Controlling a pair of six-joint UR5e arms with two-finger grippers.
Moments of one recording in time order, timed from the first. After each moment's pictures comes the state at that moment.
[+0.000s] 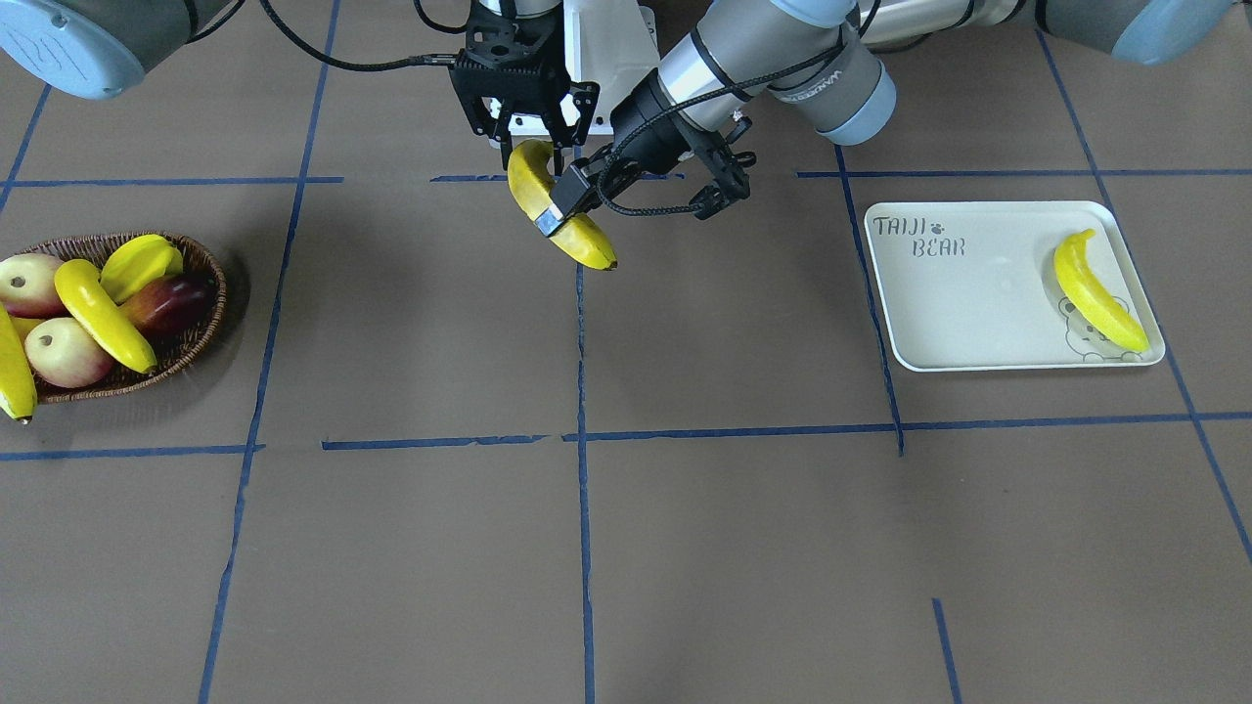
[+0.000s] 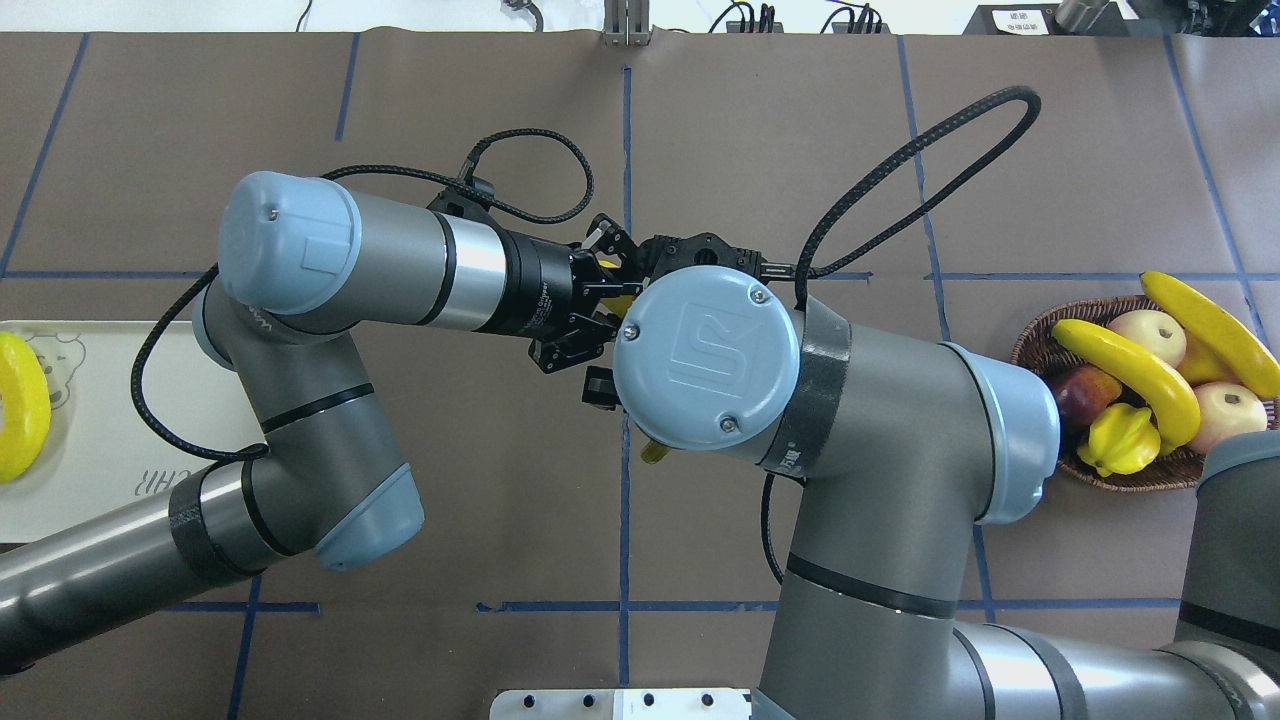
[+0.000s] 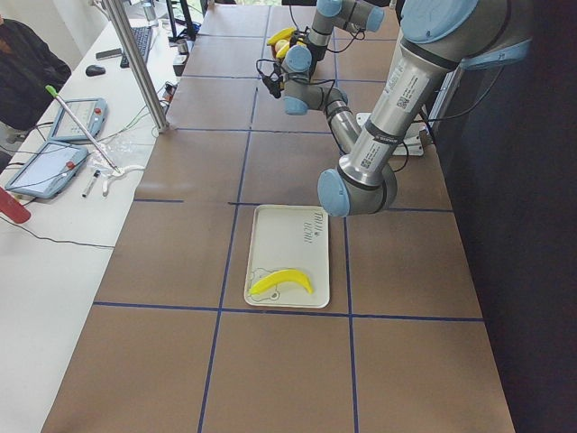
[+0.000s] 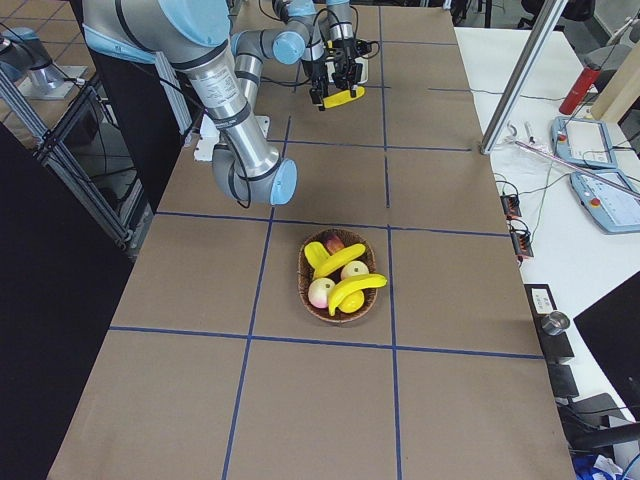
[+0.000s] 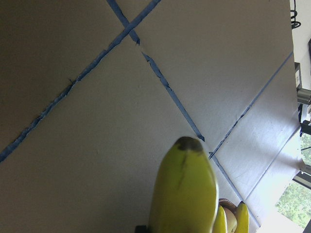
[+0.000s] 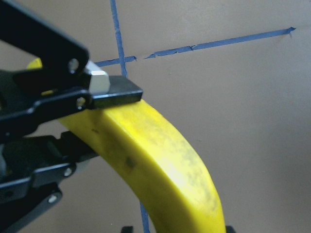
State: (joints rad) left arm -0.58 -2.21 -1.72 -2.34 -1.93 -2.26; right arm 0.38 -0.78 2.03 -2.04 1.61 1.47
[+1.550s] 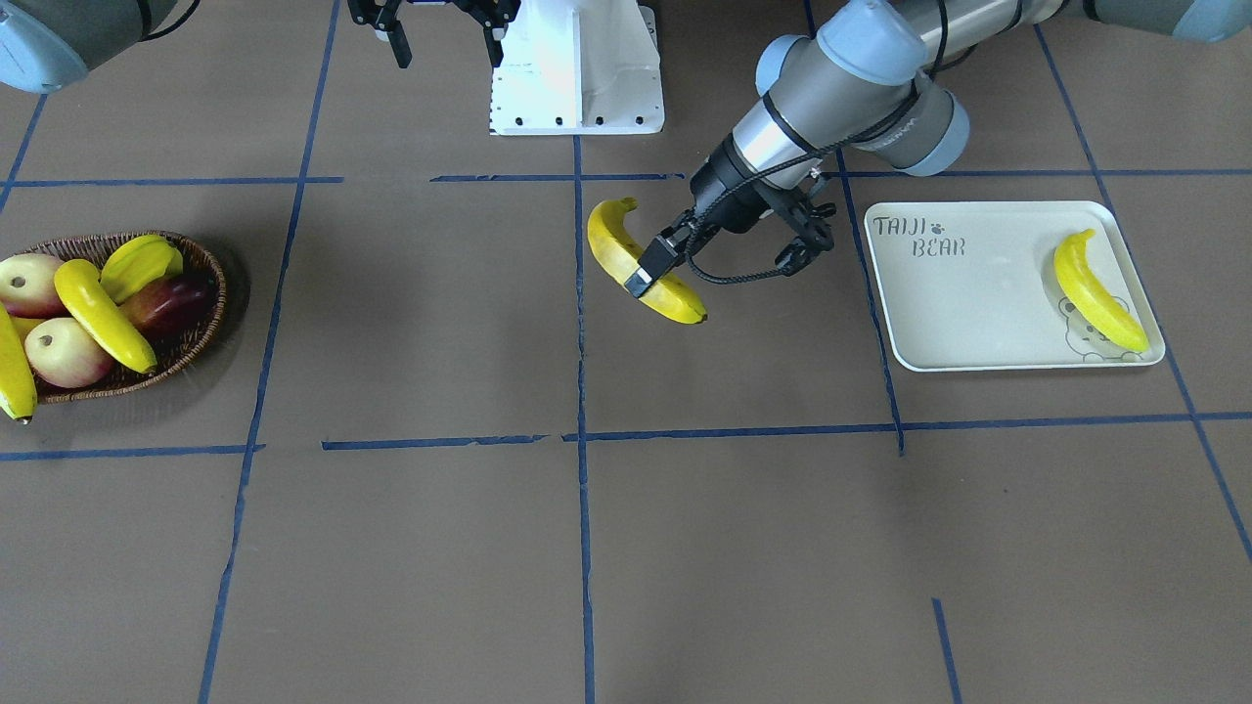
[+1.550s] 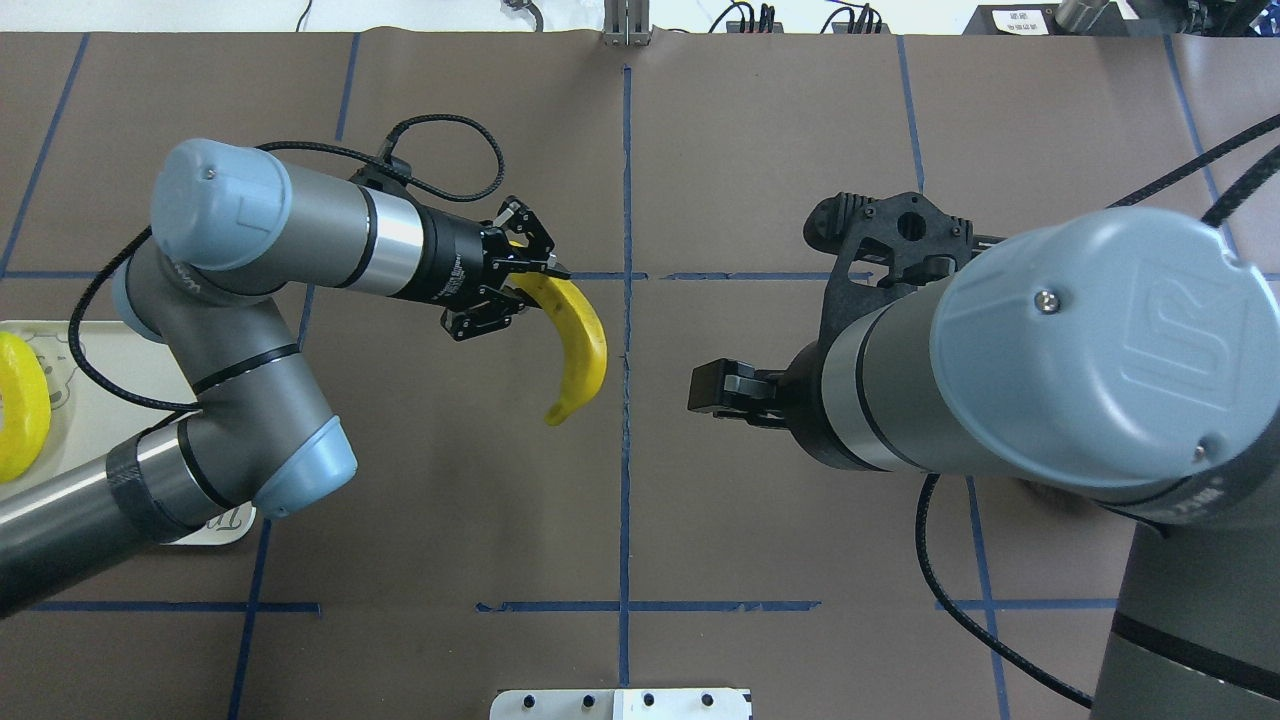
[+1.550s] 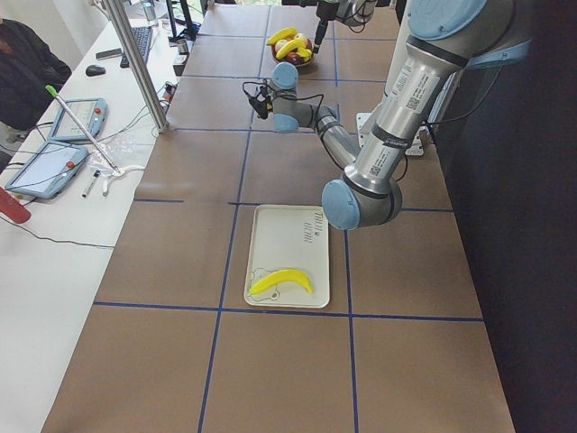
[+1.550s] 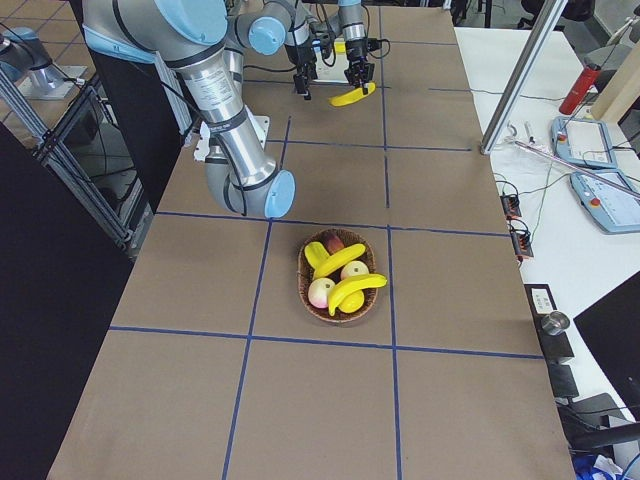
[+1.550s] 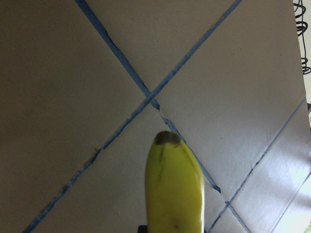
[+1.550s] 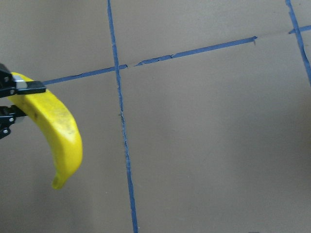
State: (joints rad) left arm -0.70 -2.08 -1.70 -2.31 -2.02 -2.16; right arm 0.43 -0.89 2.38 -2.19 1.68 1.45
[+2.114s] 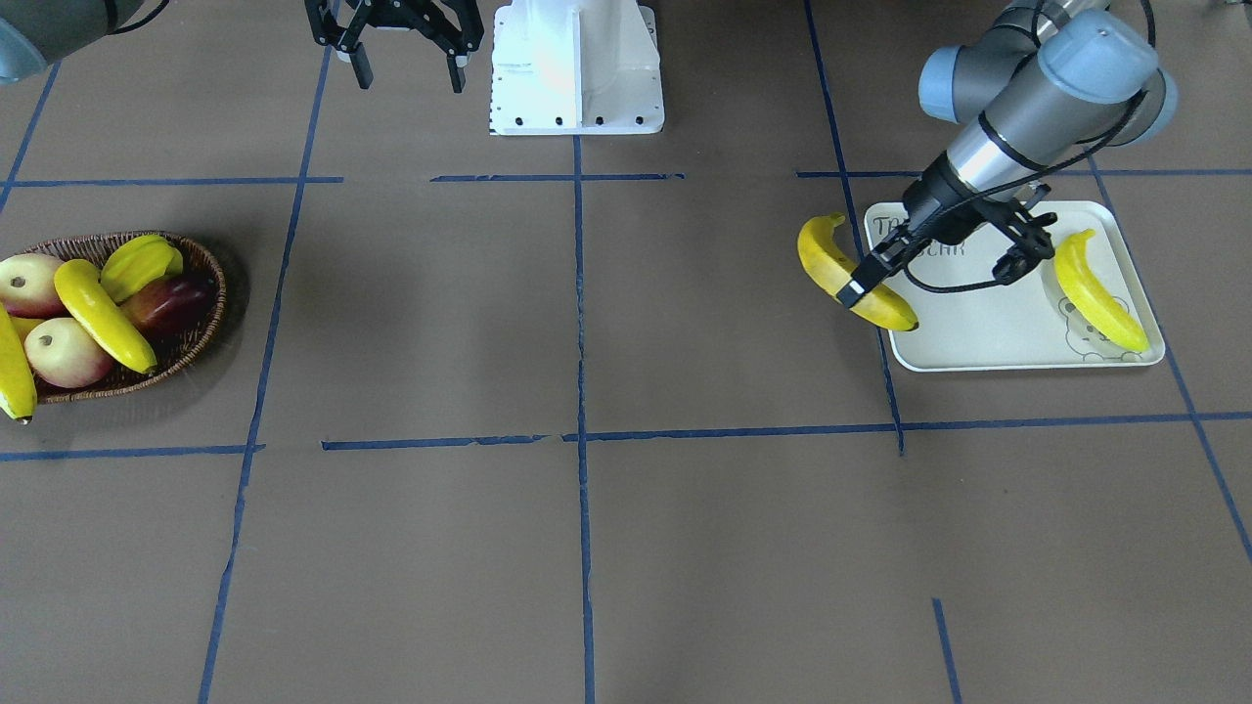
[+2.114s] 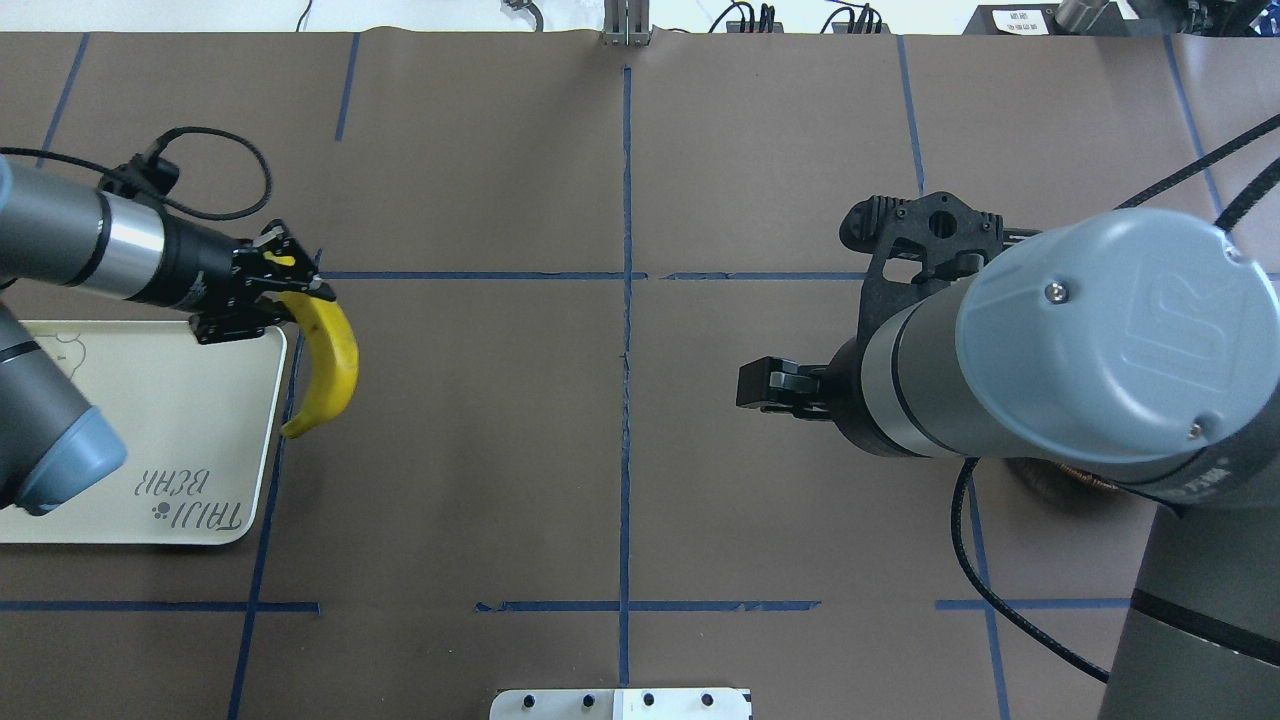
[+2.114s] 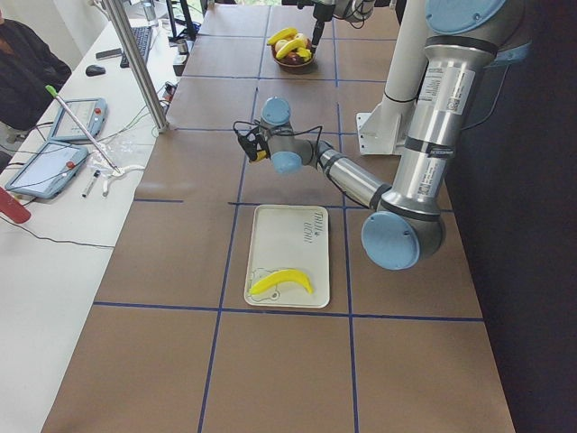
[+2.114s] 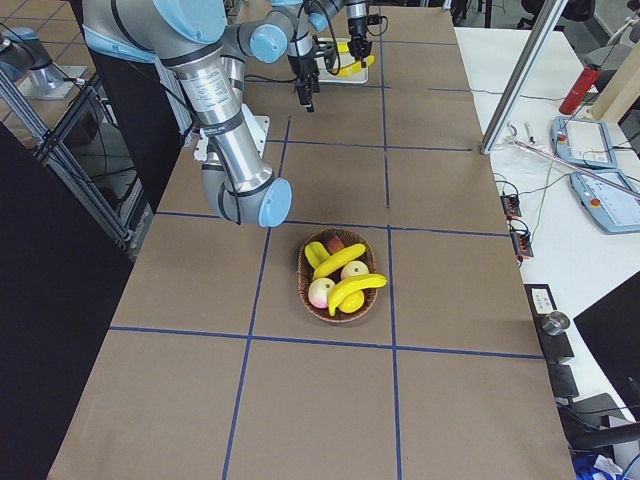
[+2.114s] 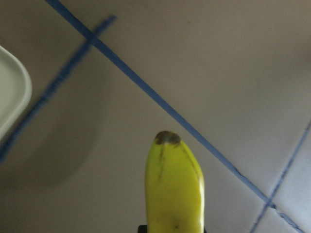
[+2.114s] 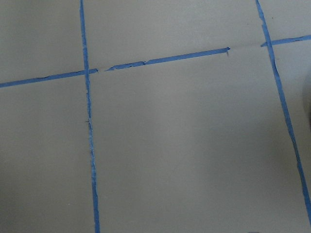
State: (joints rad) left arm -0.86 -1.69 -1.81 -2.28 -2.16 -1.81; right arm 0.45 -0.96 2.38 -2.19 1.68 1.39
